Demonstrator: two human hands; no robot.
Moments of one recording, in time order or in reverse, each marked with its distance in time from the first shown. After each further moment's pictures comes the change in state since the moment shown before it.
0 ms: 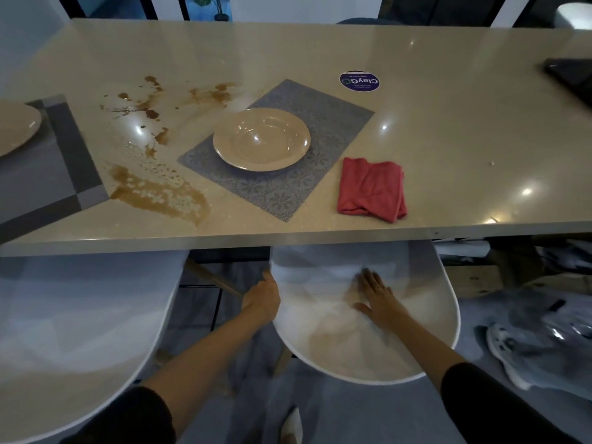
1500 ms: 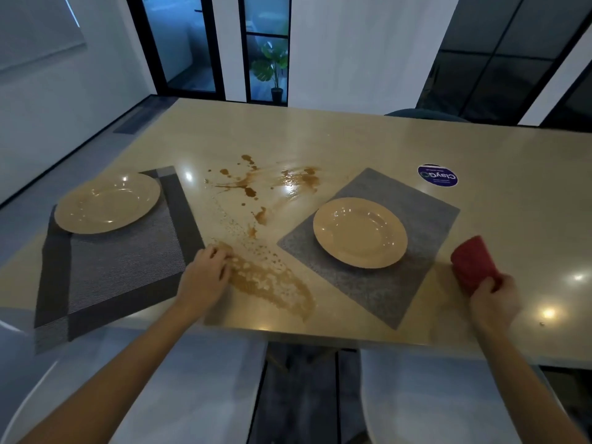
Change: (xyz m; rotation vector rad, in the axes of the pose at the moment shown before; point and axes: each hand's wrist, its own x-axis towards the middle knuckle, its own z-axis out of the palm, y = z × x) left_hand 0.055 -0.254 -0.244 -0.096 0.755 0.226; right_hand 0.061 -0.143 -0.228 0.778 1.197 0.485
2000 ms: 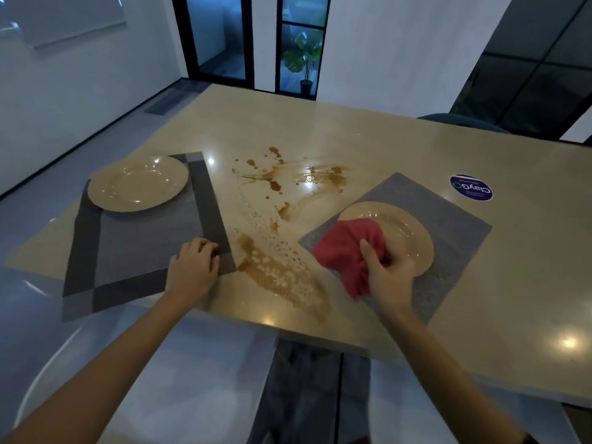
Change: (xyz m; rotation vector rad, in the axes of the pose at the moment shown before) left_hand -0.015 -0.045 -0.015 0.133 -0.043 -0.253; right_hand -0.140 -0.146 0.060 0.555 -0.617 -0.176
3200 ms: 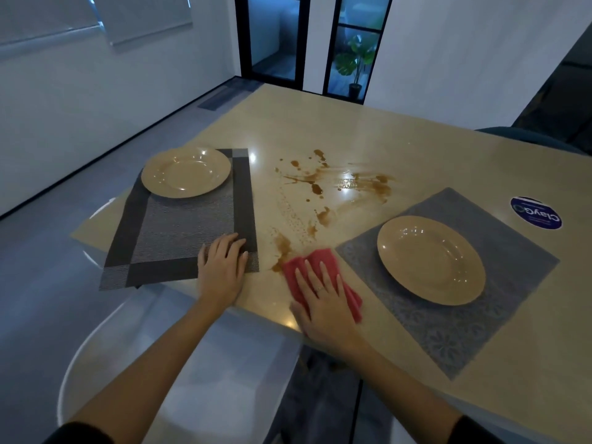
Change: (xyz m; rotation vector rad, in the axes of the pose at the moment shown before) left_hand -0.018 -0.016 0.025 0.041 0.232 -0.090; right_hand -0.043 0.086 0.101 -0.990 -0.795 -0.520
